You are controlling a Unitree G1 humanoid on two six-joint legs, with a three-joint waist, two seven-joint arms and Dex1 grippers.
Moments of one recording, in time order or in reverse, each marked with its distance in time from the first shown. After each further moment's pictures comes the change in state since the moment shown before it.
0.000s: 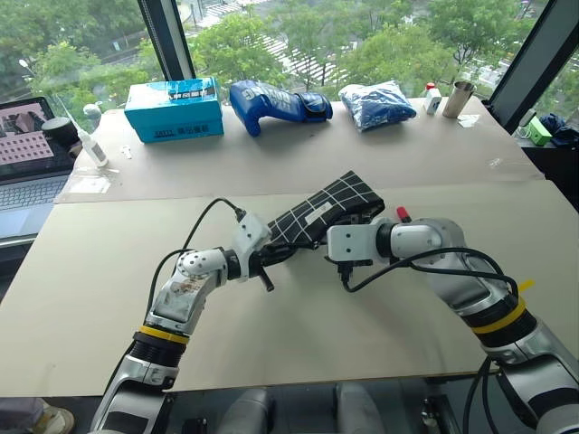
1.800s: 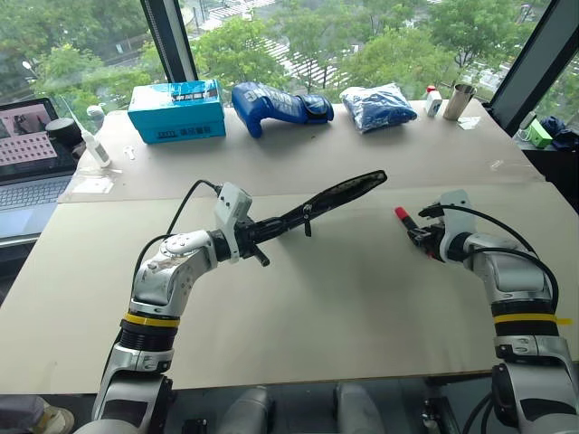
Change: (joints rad) left arm -0.076 0.006 0.138 -0.076 -0.211 0.263 0.062; right arm 0.080 0.087 -0.528 0.408 0.392 0.572 -0.400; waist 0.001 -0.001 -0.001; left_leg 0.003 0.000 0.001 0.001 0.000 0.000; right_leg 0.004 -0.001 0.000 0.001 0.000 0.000
